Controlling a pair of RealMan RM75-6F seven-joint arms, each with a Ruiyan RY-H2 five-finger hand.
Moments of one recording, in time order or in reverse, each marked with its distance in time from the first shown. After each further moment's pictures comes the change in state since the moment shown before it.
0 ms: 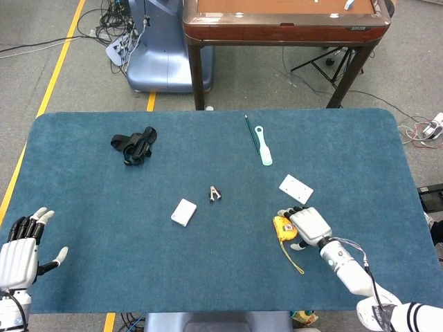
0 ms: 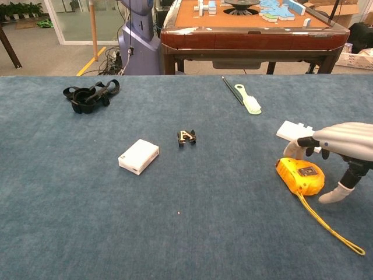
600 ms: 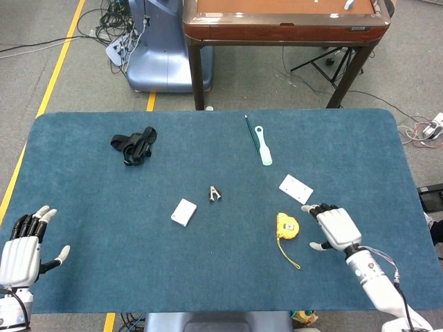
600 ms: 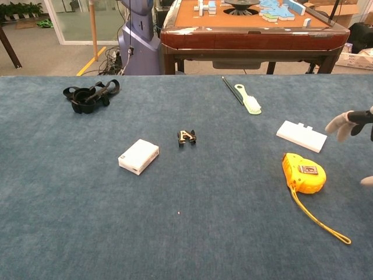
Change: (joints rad) left arm -0.013 -0.007 -0.001 0.002 0.002 -0.005 0.009; right arm -0.143 0.146 0.014 -0.128 -0.047 0.157 0.039
